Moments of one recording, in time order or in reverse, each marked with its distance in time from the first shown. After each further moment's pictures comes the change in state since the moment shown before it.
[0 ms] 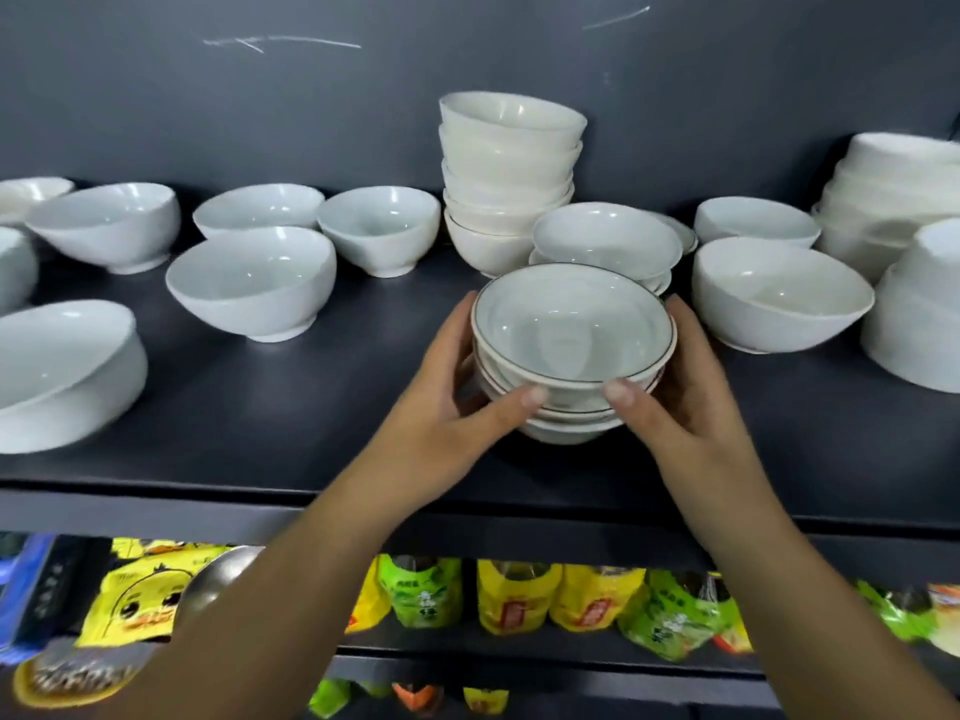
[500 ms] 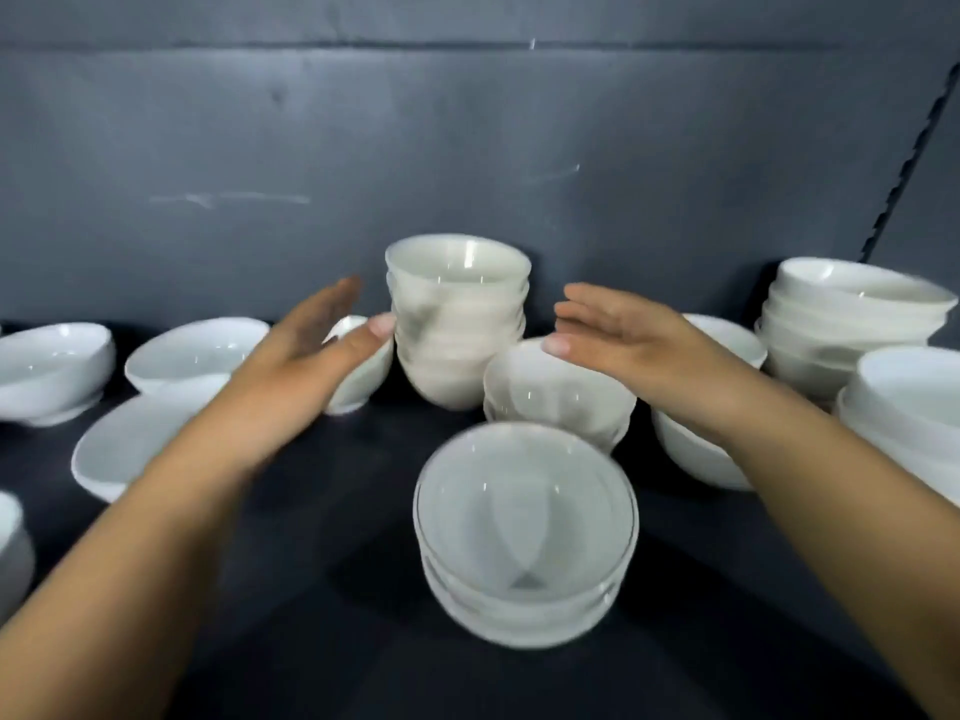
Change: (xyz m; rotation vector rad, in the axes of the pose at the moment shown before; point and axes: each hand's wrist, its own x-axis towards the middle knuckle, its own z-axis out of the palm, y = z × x) left_hand 0.101 0.047 -0.072 0.260 0.297 -0.089; right_hand 0.134 -0.043 -0.036 -0.288 -0.143 0.232
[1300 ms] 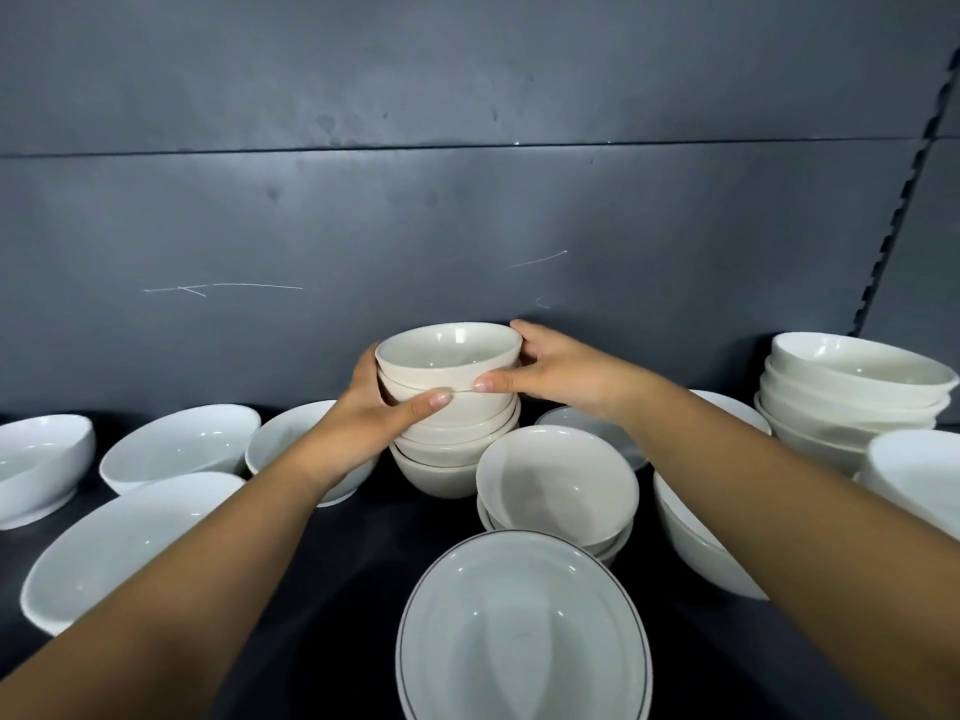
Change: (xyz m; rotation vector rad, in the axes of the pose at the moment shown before) left_hand 0.090 -0.030 0.035 -0.036 -0.127 0.033; right_hand 0.118 0.013 -0.005 -0.105 -0.193 -0.039
